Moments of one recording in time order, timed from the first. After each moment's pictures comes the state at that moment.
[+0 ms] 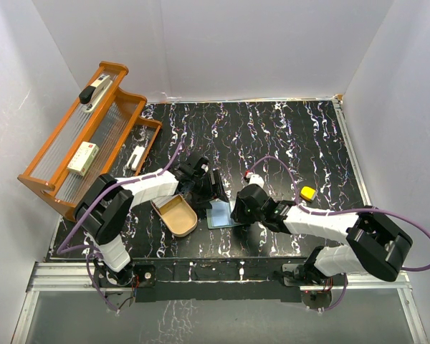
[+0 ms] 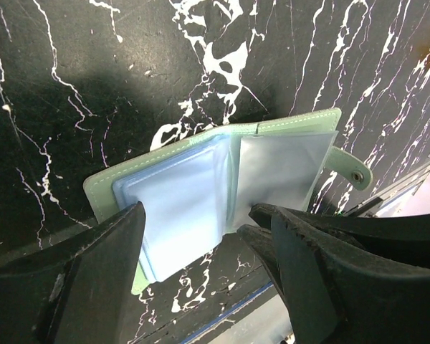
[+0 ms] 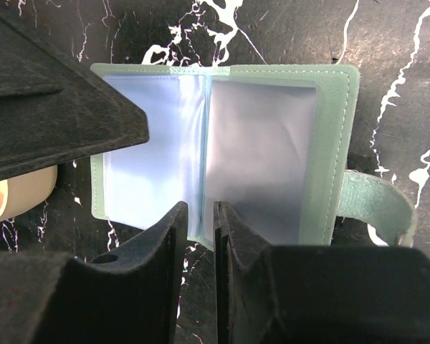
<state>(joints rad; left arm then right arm) -0.71 1.72 0.99 -0.29 0.29 -0.90 0.87 1.30 0.54 -0.06 0.14 0.79</state>
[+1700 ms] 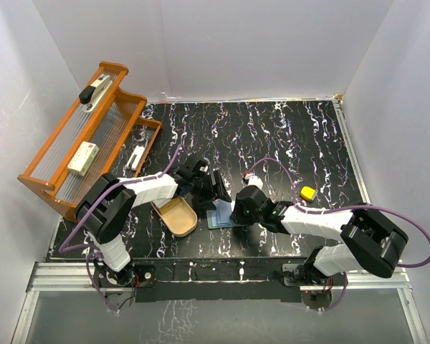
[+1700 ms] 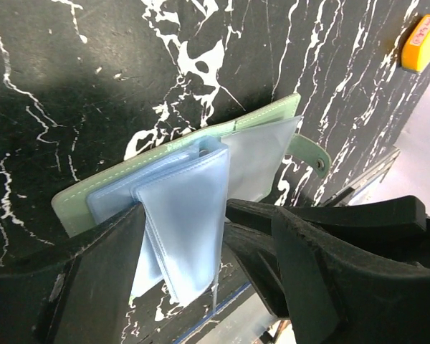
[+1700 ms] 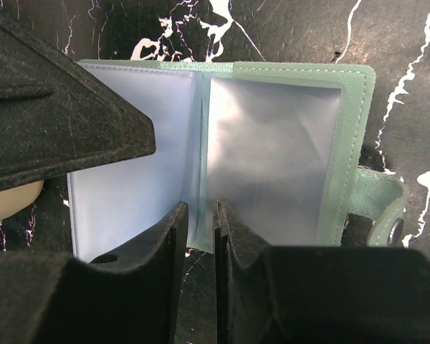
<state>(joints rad) -0.71 1.73 0.94 -0.17 0.36 -0.95 0.88 1.34 0.53 -0.02 0.14 0.79</state>
